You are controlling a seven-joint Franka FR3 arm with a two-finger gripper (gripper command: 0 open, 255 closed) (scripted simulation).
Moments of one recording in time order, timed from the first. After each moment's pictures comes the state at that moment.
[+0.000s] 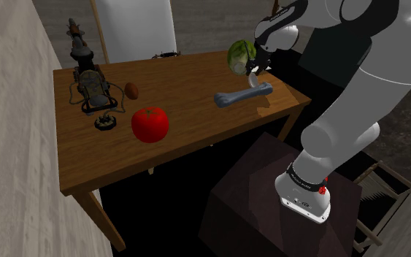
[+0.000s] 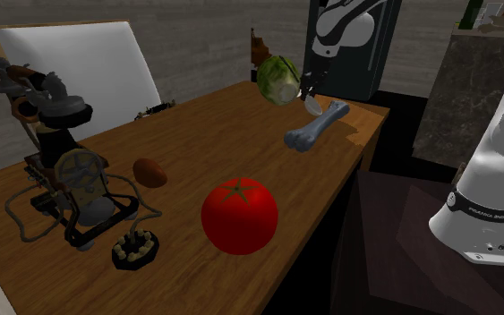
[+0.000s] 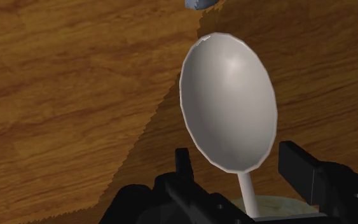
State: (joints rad) arm -0.50 0.07 -0.19 -2.17 0.18 2.44 -0.29
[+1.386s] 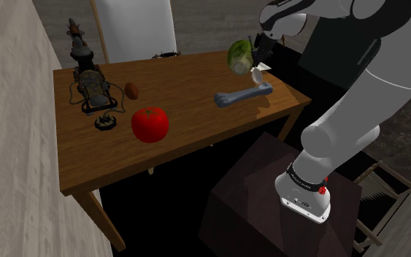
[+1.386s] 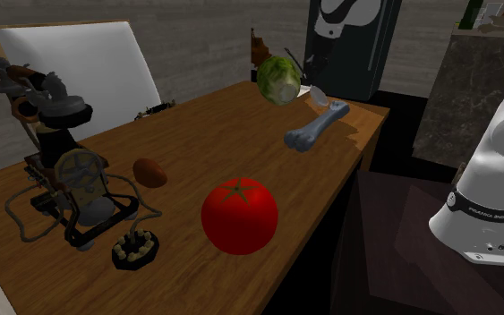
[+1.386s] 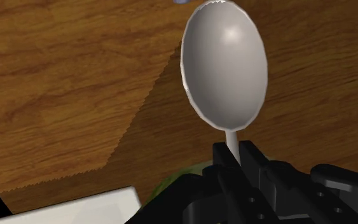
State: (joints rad) arm -0.50 0.00 -0.19 -2.10 0.13 2.30 -0.26
